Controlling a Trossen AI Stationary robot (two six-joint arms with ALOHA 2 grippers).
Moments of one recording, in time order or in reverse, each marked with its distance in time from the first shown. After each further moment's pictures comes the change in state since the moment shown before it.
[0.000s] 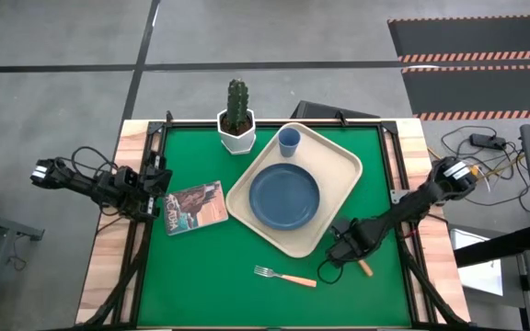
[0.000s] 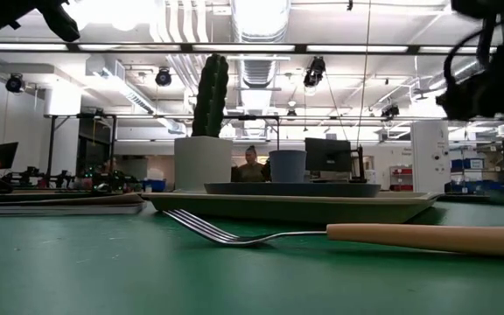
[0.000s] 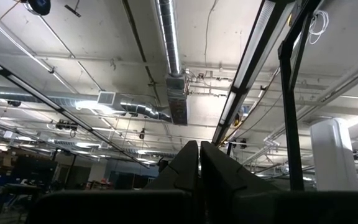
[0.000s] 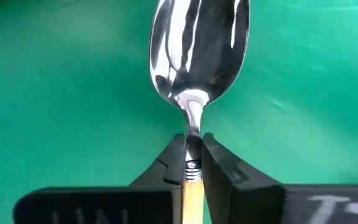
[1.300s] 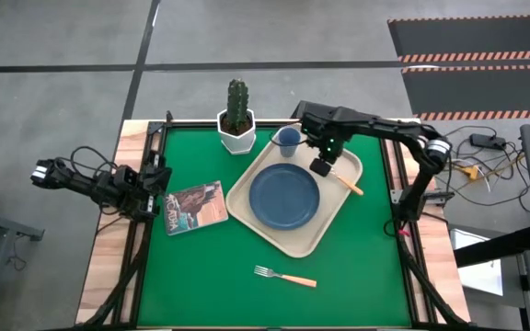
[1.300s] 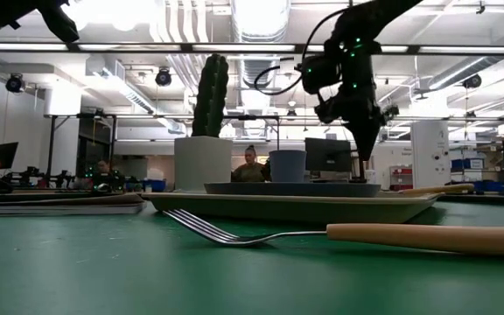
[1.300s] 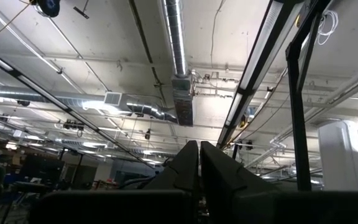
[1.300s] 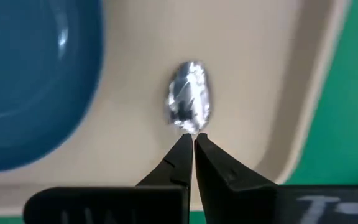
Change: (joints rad) left arm 0.000 -0.006 0.003 0.001 -0.027 0.005; right arm -1.052 0.168 0.464 -0.247 0.028 -1.433
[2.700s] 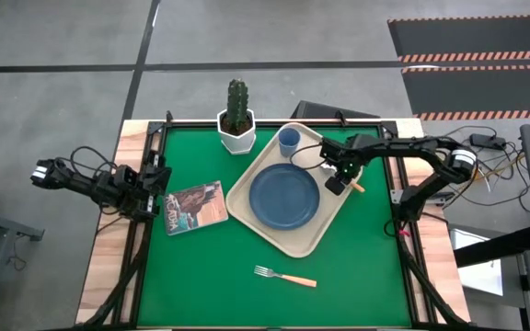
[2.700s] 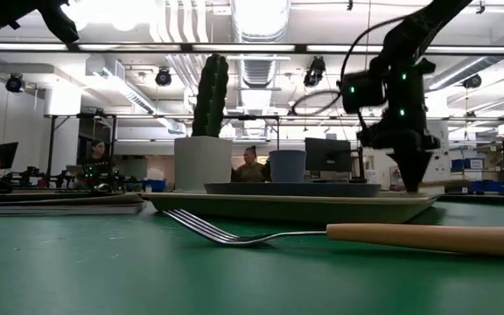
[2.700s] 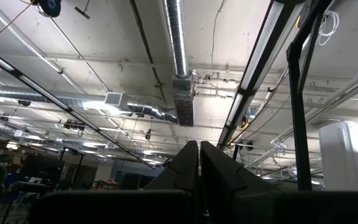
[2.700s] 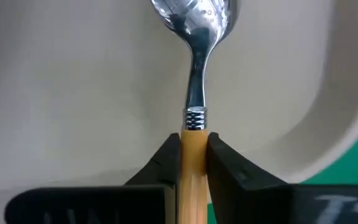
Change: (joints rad) left arm 0.000 -0.003 -0.001 0.000 -0.003 -0.001; right arm 0.033 -0.239 -0.506 0.305 0.044 0.201
